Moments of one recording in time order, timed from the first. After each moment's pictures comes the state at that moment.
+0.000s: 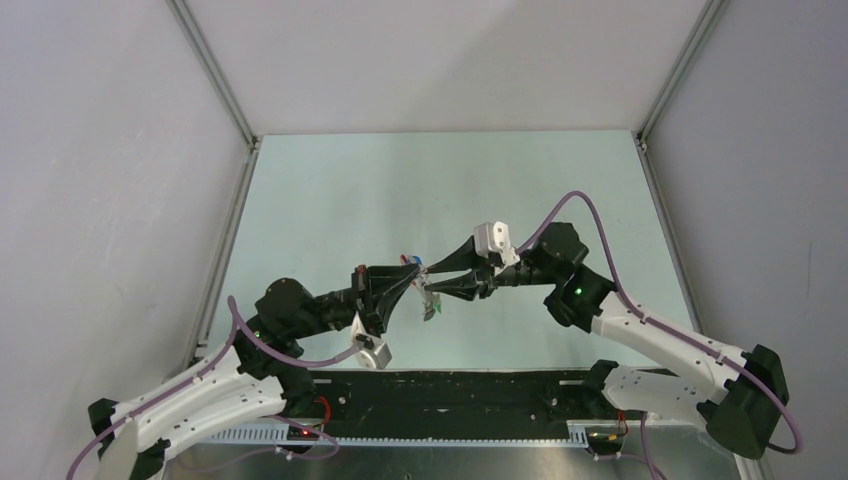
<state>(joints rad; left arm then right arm) -0.97 0.55 0.58 0.11 0.37 1.13 0.85 1.03 0.80 0.37 -0.79 -0.09</state>
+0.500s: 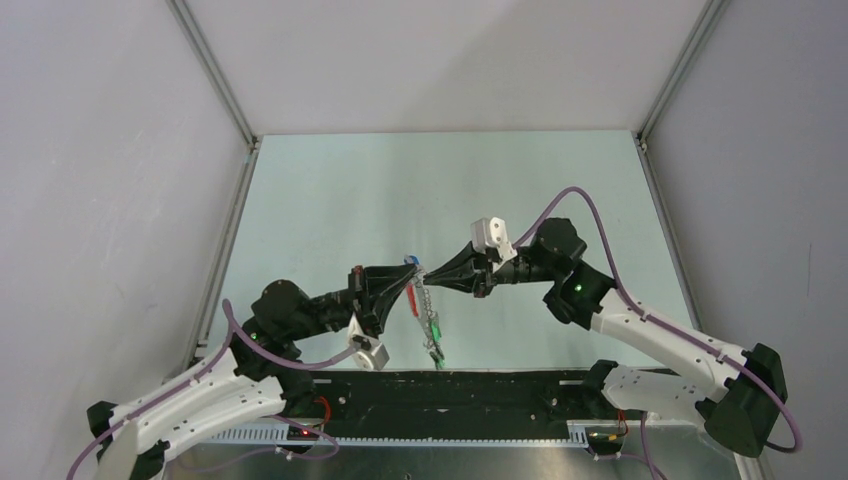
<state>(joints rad) -0.97 0.53 0.58 0.09 0.37 1.13 0.85 1.05 0.84 0.32 -0.81 -0.08</state>
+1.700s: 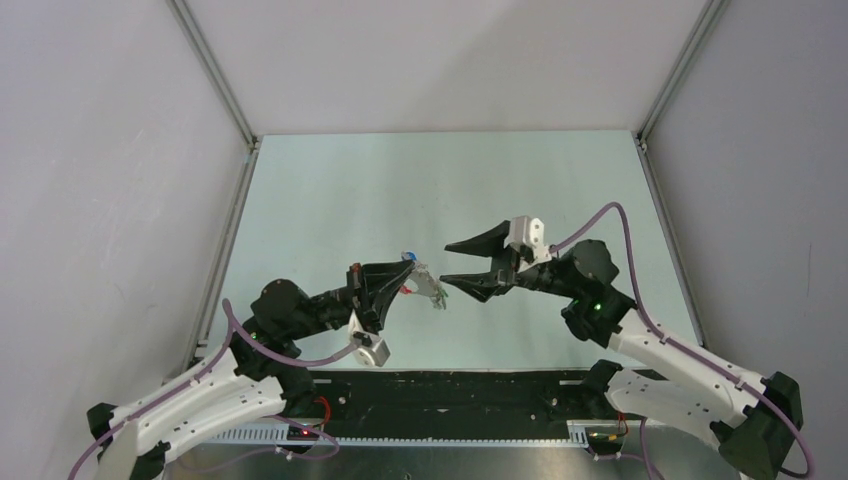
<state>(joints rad) -0.96 0.53 0.58 0.09 0.35 1.13 0.82 0.87 0.67 0.51 -0.59 0.07</state>
